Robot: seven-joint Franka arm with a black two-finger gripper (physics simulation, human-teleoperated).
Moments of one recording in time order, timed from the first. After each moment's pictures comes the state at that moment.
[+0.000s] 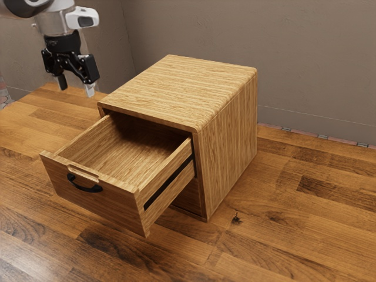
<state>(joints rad) 0.02 -0.10 0.05 -1.60 0.04 1.48 0.08</state>
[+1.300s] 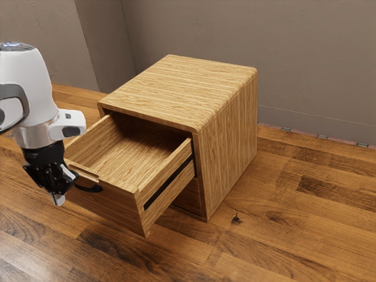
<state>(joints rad) -0.02 -0.75 -0.13 -2.48 -0.06 1.64 -0.19</state>
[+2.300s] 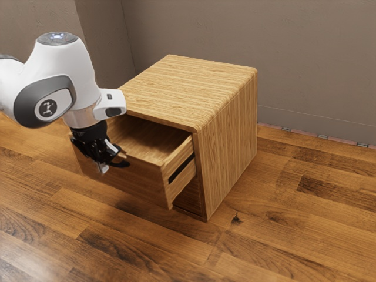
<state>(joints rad) -0.01 -0.45 -0.16 -2.31 0.03 1.96 -0.16</state>
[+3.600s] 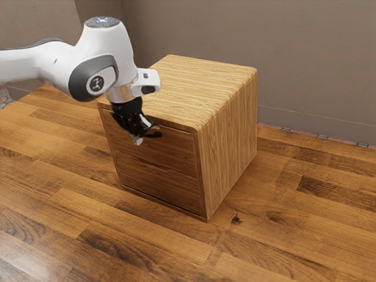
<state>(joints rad) -0.02 -0.10 -0.13 -2.01 0.09 2.04 -0.07</state>
